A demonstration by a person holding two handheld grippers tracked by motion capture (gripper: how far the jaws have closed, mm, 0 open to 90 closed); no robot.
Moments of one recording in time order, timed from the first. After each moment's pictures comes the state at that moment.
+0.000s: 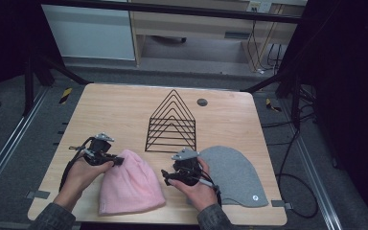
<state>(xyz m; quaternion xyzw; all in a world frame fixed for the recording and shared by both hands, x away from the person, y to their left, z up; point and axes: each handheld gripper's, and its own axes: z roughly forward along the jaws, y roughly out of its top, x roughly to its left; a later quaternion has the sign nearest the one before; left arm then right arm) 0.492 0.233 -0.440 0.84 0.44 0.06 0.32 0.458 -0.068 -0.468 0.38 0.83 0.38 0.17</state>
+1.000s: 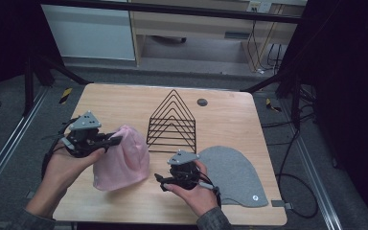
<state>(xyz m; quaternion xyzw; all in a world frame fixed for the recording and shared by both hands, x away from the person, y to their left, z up) 0.451 0.225 -0.314 0.82 0.34 0.17 0.42 0.434 -0.060 -0.435 0.32 0.84 0.42 0.15</state>
